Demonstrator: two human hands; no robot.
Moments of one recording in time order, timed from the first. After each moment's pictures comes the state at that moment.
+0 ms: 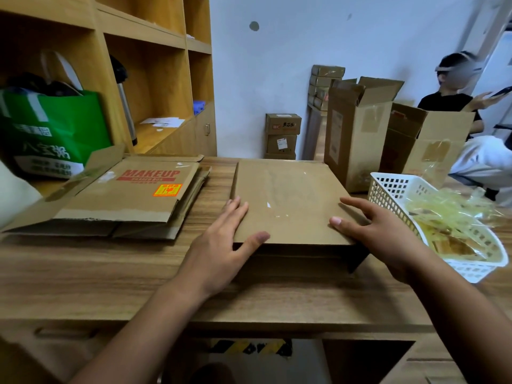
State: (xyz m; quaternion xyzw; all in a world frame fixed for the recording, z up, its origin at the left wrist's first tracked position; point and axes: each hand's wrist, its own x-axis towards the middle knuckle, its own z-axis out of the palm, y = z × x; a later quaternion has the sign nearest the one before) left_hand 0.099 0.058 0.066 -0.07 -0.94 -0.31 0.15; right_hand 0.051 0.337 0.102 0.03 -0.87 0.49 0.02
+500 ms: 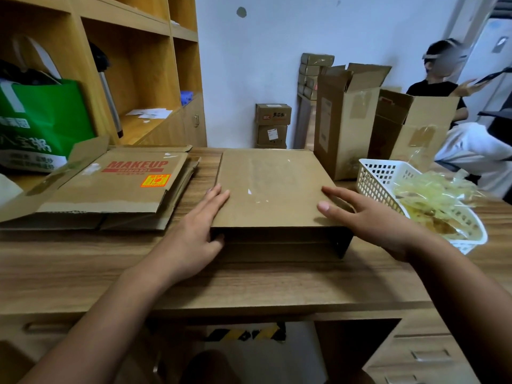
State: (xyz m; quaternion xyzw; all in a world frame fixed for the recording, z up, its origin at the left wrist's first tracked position) left_hand 0.096 0.026 0.068 -0.11 -0.95 -0.27 0.09; right_hand 0.057 0.344 0.115 0.08 -0.90 0.42 -0.10
